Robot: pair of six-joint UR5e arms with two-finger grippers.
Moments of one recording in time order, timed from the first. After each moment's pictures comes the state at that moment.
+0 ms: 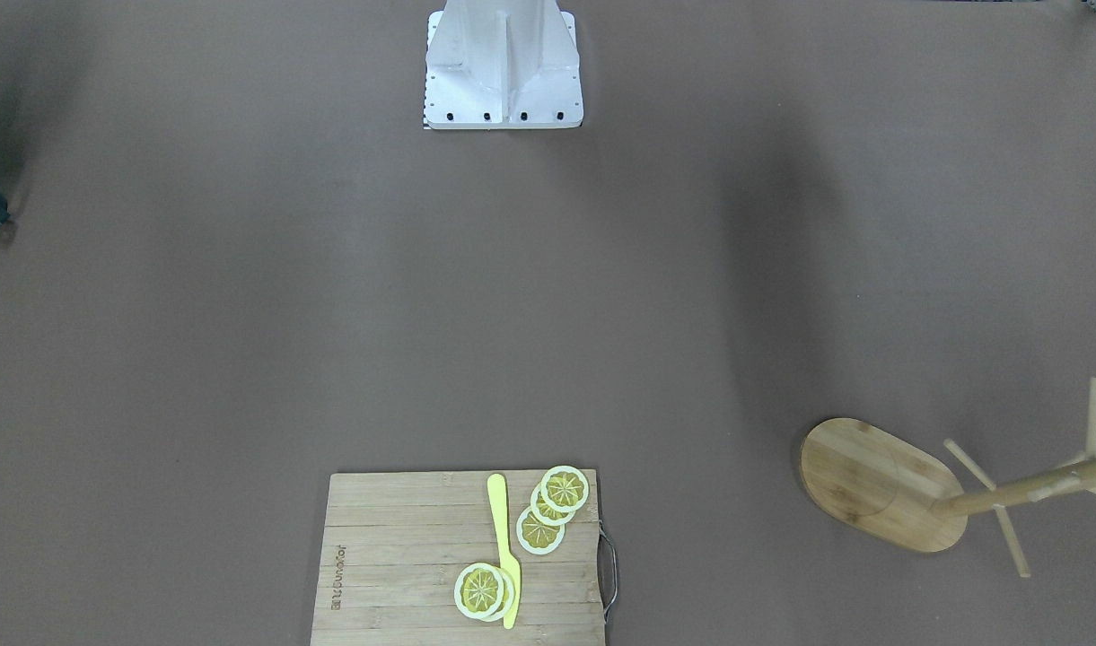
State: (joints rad) left arm -1.59 -1.46 -1.79 -1.74 -2.37 -0.04; right arm 1.22 -2.15 1.66 -0.69 2.38 1.37
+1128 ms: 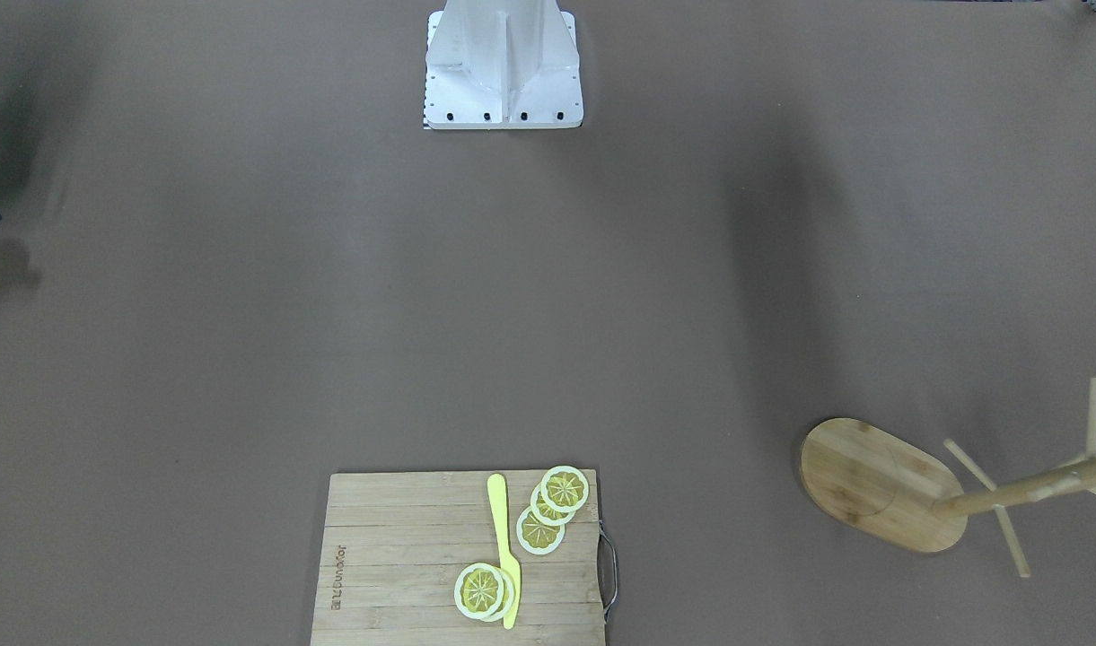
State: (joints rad) left arm -1.58 -1.46 -1.76 -1.74 -2.37 -0.04; right arm 1.38 -2.06 1.67 -0.58 2.52 1.47
